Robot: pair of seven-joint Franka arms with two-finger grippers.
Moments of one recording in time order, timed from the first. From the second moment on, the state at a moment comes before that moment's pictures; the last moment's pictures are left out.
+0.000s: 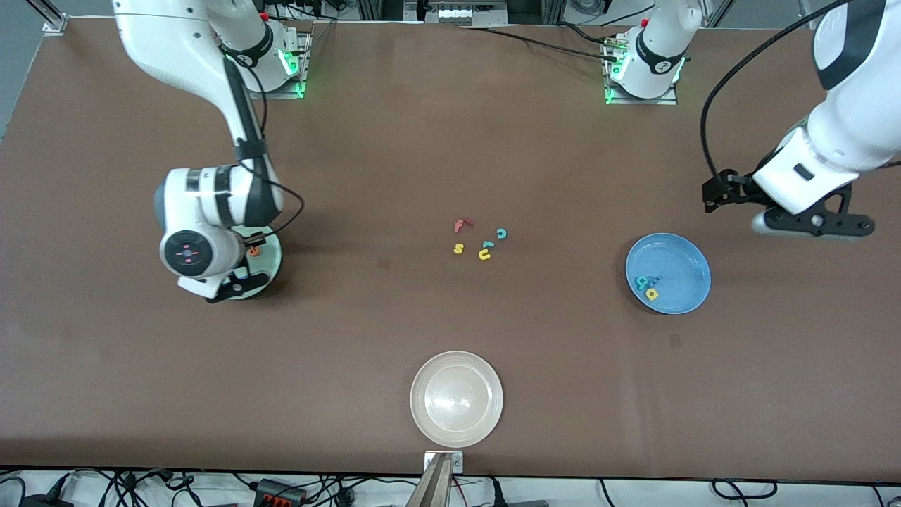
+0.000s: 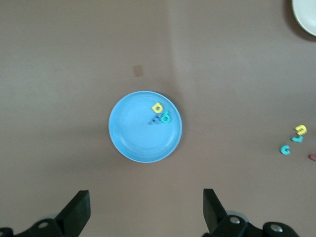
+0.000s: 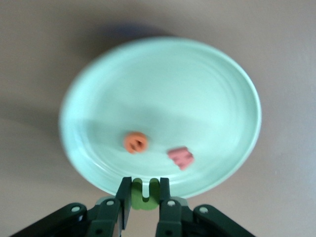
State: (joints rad) left arm 0.01 0.04 -0.11 -1.68 0.04 1.72 -0.06; right arm 0.59 0.57 -0.50 -1.81 0.07 1.93 -0.28
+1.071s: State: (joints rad) left arm -0.04 -0.03 -0.04 -1.78 0.04 1.78 -0.03; right arm 0.59 0.56 -0.49 -1.87 0.24 2.07 -0.25
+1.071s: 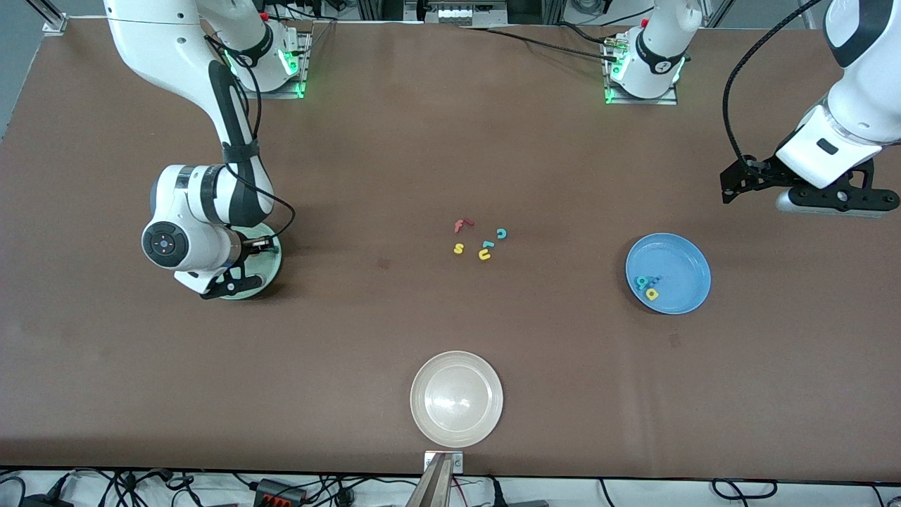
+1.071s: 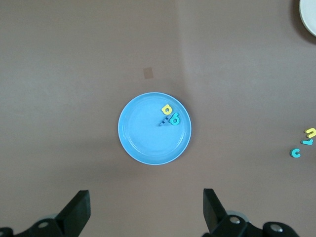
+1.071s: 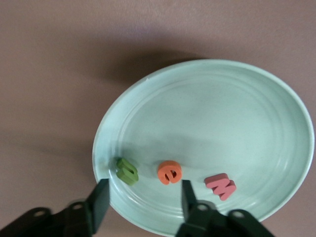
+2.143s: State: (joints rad) left arm -0.05 -0.03 -0.05 -1.72 0.04 1.74 0.02; right arm 0.49 0.48 -0.46 -1.68 0.26 1.96 -0.07
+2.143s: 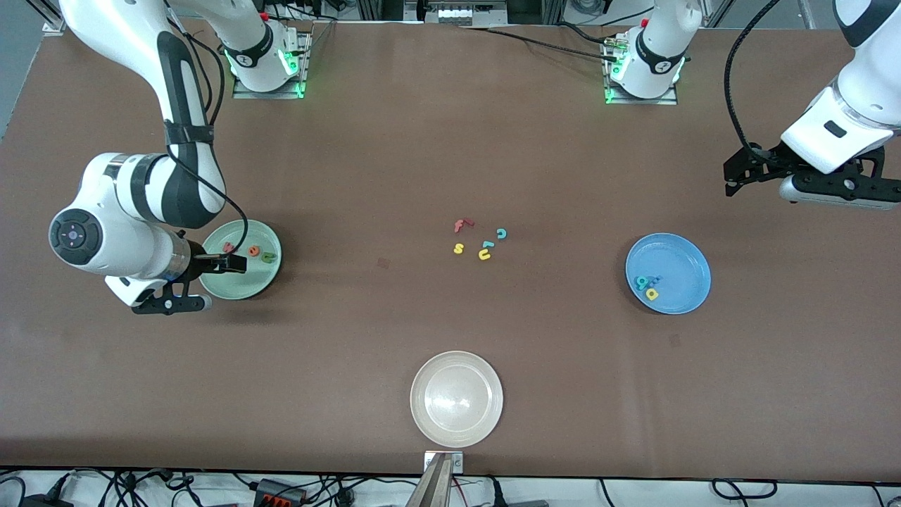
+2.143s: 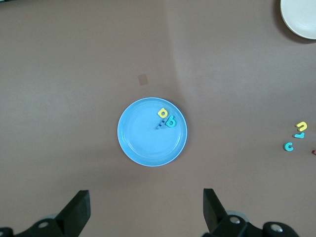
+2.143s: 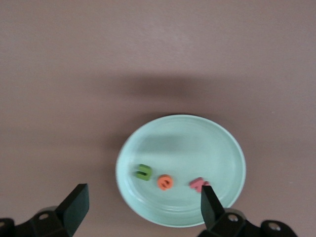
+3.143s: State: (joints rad) left arm -0.05 -0.03 -0.05 -1.72 0.04 1.72 0.03; right arm -0.05 0.15 -0.03 -1.48 -0.06 1.67 0.14
